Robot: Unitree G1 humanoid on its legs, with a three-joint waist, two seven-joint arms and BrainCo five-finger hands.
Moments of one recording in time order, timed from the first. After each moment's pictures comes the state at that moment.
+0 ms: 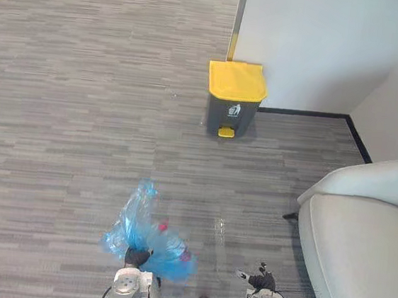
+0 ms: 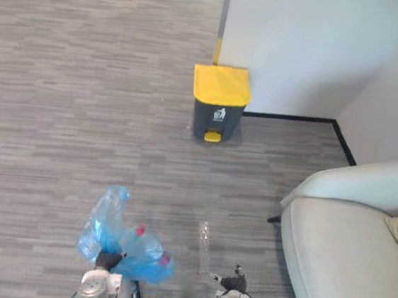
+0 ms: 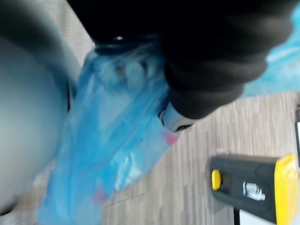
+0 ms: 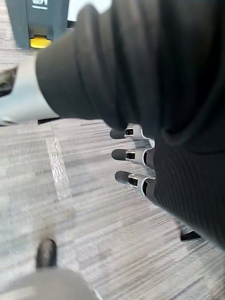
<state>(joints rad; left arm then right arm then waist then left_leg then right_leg) 0.10 -0.03 0.06 0.69 0.06 -0.08 0.19 0.04 0.04 -0.20 0.84 -0.06 -0.01 -0.21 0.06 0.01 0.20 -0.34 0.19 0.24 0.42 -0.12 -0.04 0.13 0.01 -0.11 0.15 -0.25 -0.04</state>
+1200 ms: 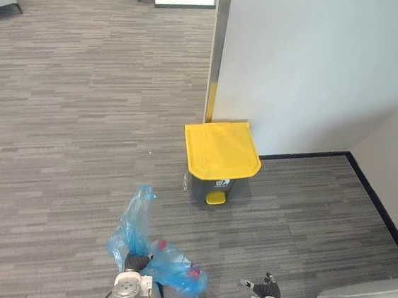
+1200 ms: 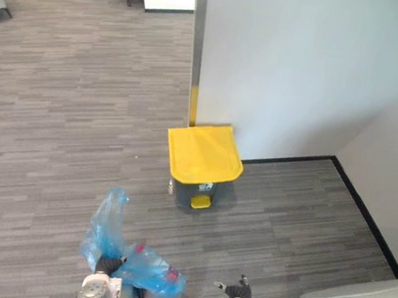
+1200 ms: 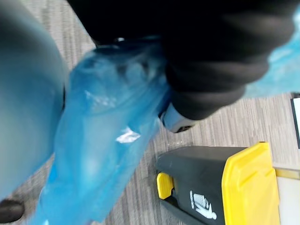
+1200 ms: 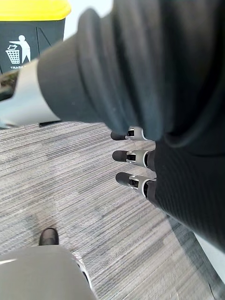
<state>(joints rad) 0.10 -0.03 0.08 0.77 0.06 -0.07 0.19 0.06 0.02 -0.24 0.91 -0.08 0.01 -0.20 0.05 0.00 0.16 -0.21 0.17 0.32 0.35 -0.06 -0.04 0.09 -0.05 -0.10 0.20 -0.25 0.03</state>
